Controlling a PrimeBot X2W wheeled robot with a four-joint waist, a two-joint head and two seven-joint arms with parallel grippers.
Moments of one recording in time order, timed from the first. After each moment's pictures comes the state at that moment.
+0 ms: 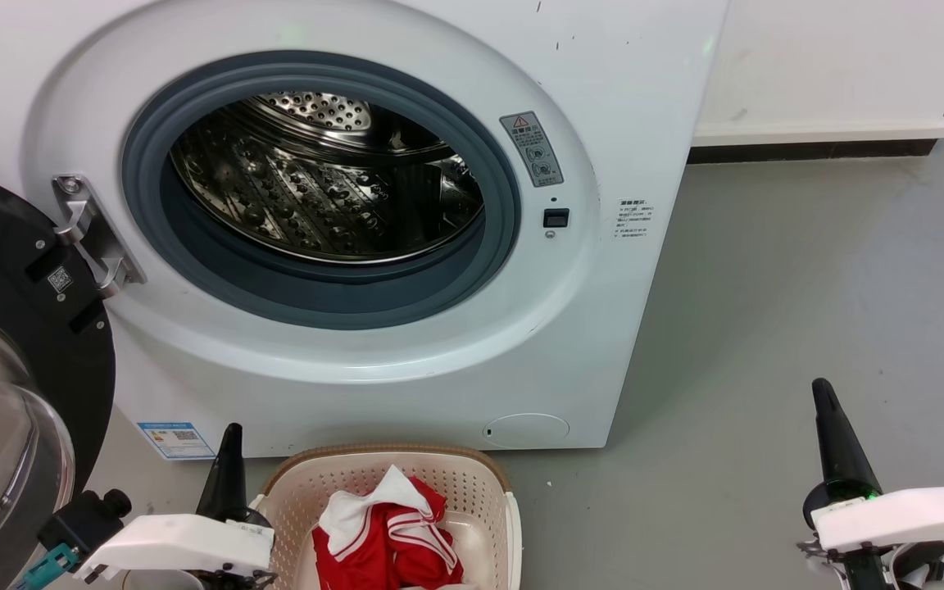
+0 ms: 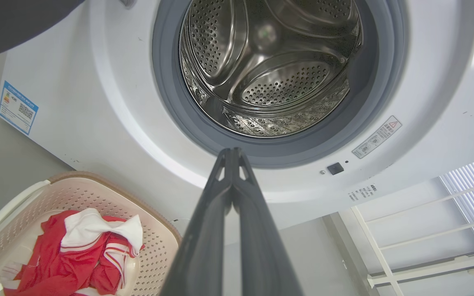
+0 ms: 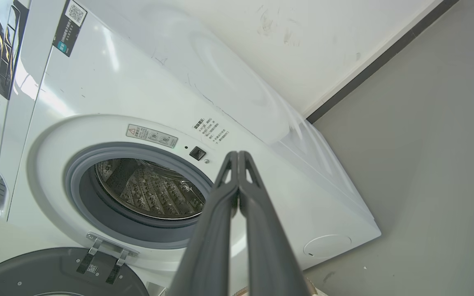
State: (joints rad) left arm -0.01 0.06 0.05 0.16 -0.90 -0.05 -0.05; right arm -0.02 -0.08 -0.02 0.14 0.91 0.13 -0.10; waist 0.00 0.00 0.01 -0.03
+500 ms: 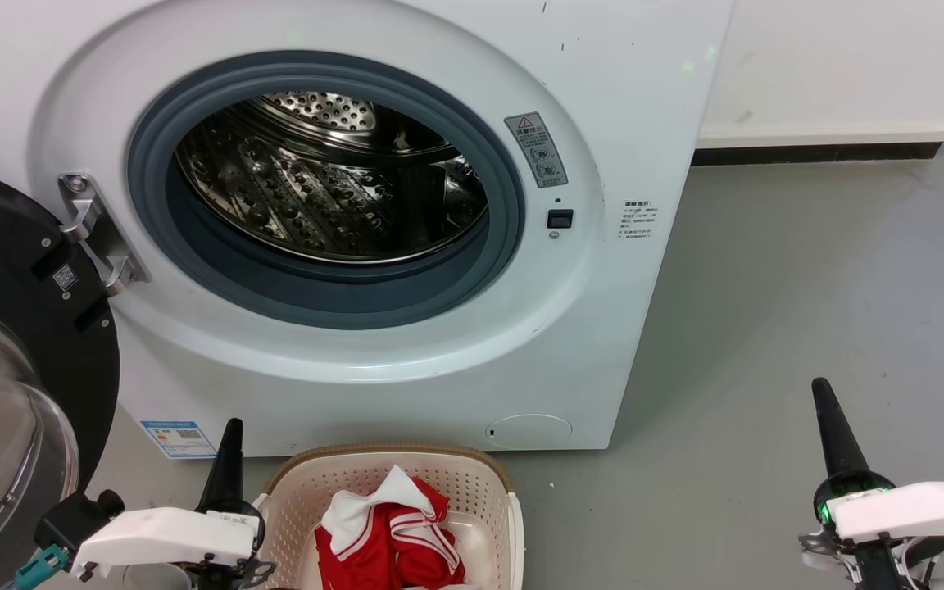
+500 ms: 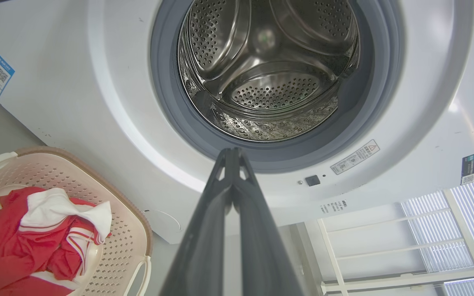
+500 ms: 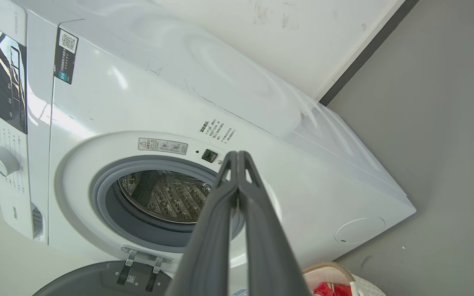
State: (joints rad) left arm -0.03 0.06 0.07 0.18 -1.08 -0.07 -0.01; right arm -0.04 -0.08 -0.03 0.16 1.10 0.13 -0.05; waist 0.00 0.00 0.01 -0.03
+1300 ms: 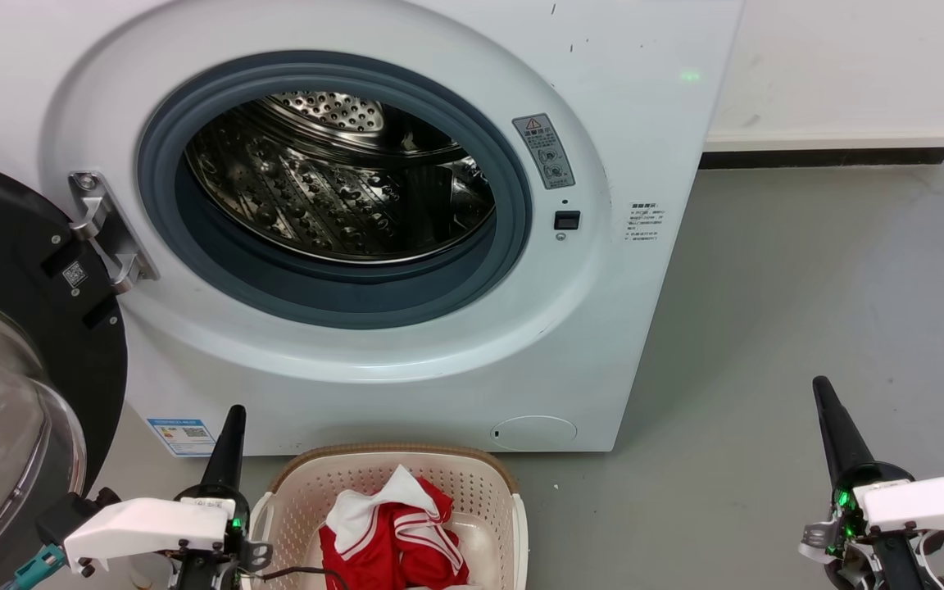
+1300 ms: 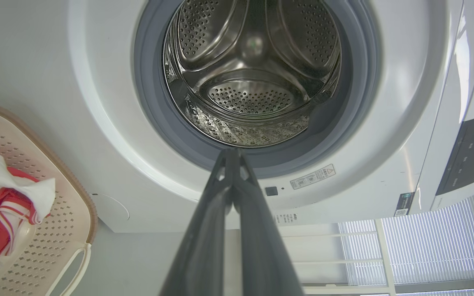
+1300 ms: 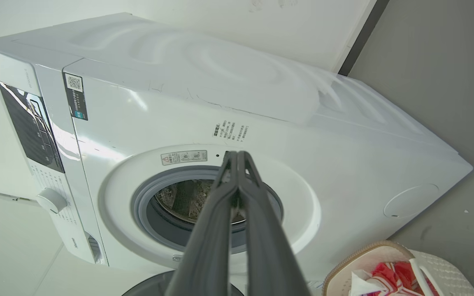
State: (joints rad) left arm -0.07 0.05 0.09 0.21 -1.34 -0.10 0.05; right arm -0.06 -0.08 -0.05 0.20 1.37 0.13 0.01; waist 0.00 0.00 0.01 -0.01
